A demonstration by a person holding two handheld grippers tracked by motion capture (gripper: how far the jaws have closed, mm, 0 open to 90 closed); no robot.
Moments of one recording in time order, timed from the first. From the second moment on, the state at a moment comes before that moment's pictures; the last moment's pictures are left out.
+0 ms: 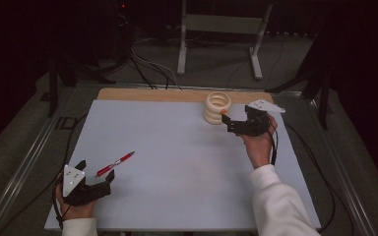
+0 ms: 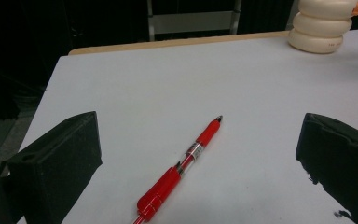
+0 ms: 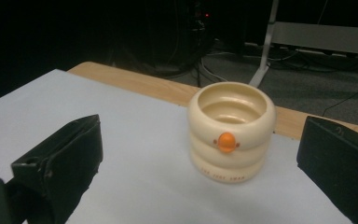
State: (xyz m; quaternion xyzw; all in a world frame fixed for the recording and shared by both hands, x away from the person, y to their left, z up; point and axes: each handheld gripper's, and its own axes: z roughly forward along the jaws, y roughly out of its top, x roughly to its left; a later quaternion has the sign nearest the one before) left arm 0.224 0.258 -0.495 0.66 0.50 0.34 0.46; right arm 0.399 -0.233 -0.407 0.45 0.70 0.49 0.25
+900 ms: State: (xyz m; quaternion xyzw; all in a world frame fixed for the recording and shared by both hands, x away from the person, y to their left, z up) left arm 0.222 0.264 -0.497 0.64 0.51 0.33 0.47; right arm 0.485 -0.223 -0.412 0.51 0.70 0.44 0.24
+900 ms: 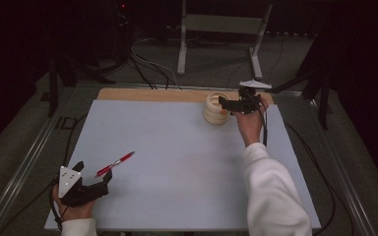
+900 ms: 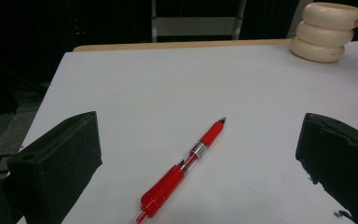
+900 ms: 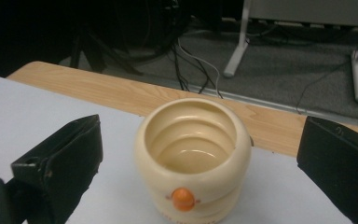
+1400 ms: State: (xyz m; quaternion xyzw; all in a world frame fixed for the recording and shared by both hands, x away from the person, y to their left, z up) left arm 0.221 0.262 -0.497 0.65 0.50 0.33 0.47; right arm 0.522 -0.217 -0.447 0.60 0.69 0.36 0.20
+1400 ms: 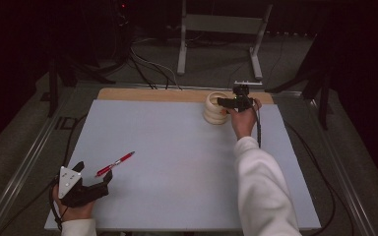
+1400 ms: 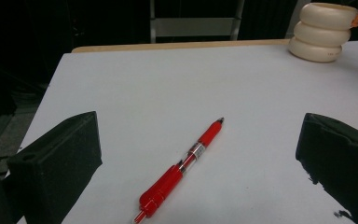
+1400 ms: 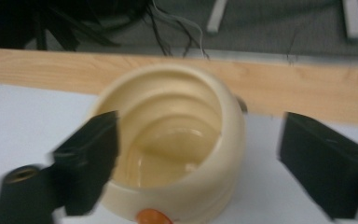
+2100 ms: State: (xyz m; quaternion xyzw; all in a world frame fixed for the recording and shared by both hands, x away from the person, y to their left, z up) left arm 0.221 0.258 -0.496 0.66 0.49 0.34 0.46; right arm 0.508 -0.231 -0.462 0.64 0.67 0.35 0.15
